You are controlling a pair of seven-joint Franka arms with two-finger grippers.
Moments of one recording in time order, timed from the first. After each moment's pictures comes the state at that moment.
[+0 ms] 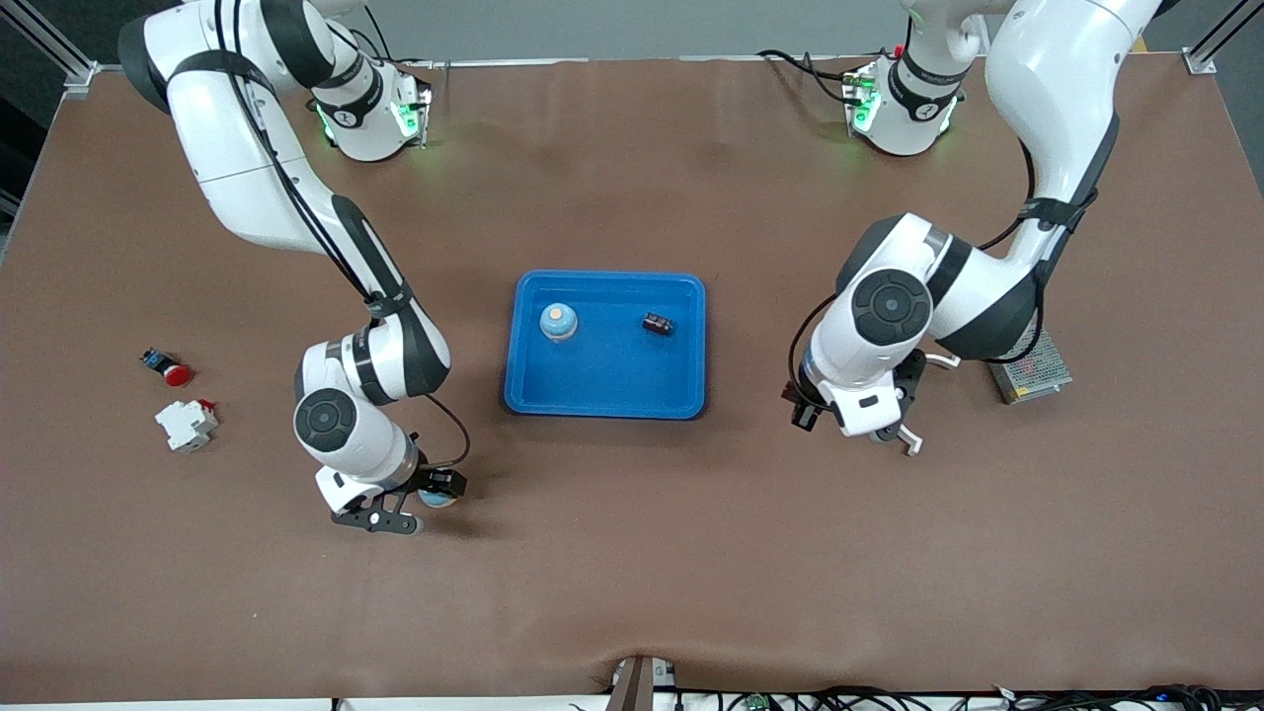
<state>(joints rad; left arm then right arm) -0.01 0.56 -0.54 -1.61 0.31 2.04 -1.73 0.24 0.85 0.03 -1.46 -0.04 2.40 0.42</state>
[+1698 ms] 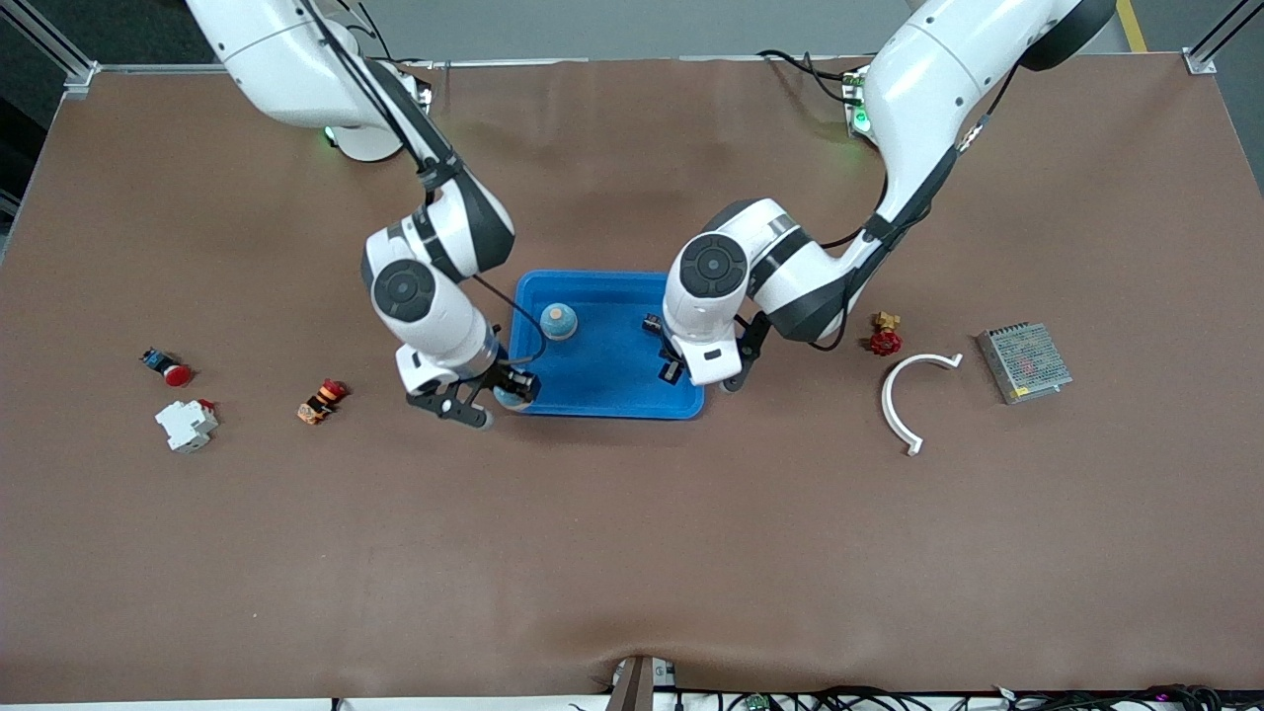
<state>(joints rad) -0.28 0.72 -0.54 -1.57 0.31 2.19 -2.00 0.42 0.47 0.12 -1.93 0.06 2.48 0.84</state>
